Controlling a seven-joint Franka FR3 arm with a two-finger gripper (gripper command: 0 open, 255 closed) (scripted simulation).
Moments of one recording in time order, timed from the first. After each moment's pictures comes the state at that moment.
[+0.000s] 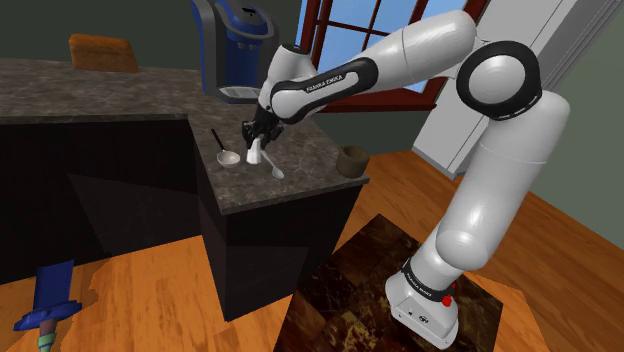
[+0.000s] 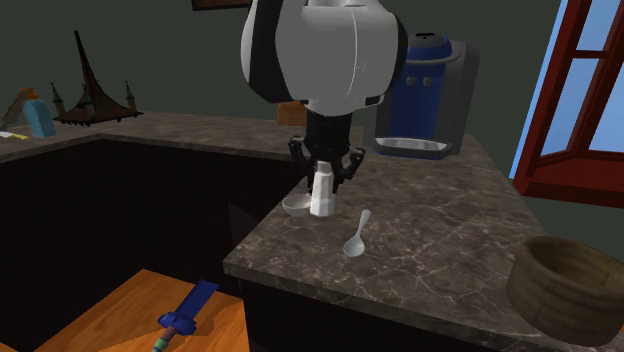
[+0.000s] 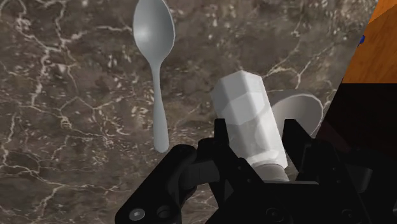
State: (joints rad) arm 0.02 0.18 0.18 -2.05 -0.04 2.50 0.48
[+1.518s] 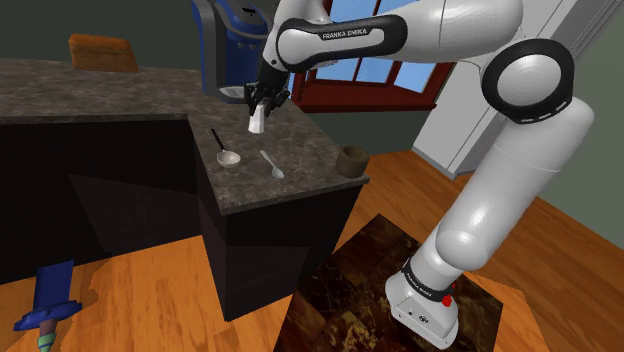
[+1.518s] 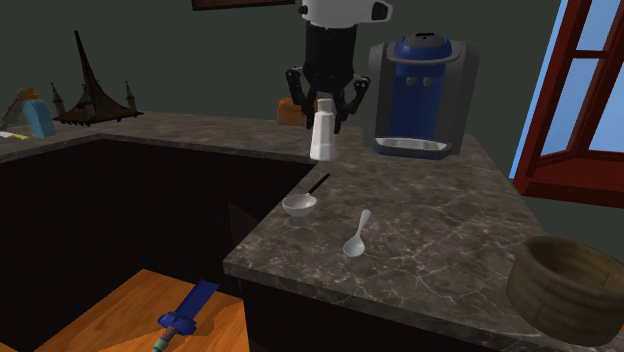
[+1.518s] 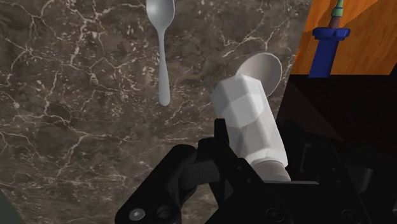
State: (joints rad) arm 0.01 0.06 0.18 -1.88 -0.01 2.21 0.46
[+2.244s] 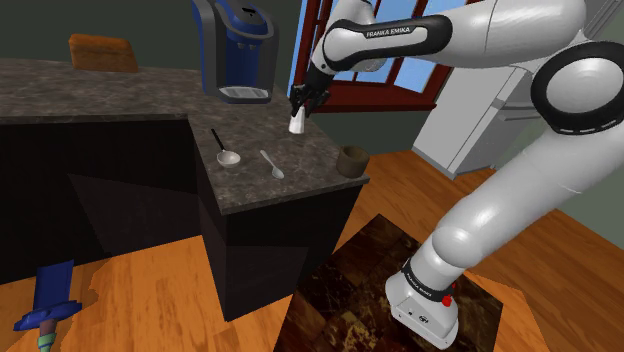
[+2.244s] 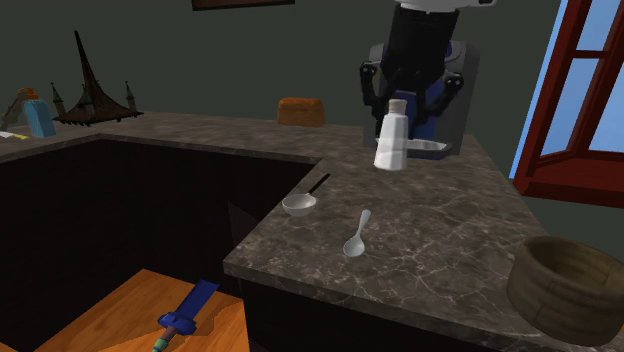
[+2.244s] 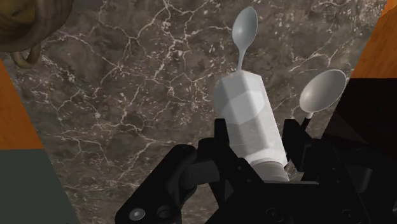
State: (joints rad) arm -0.08 -0.18 0.07 -2.13 0.09 2.22 0.21
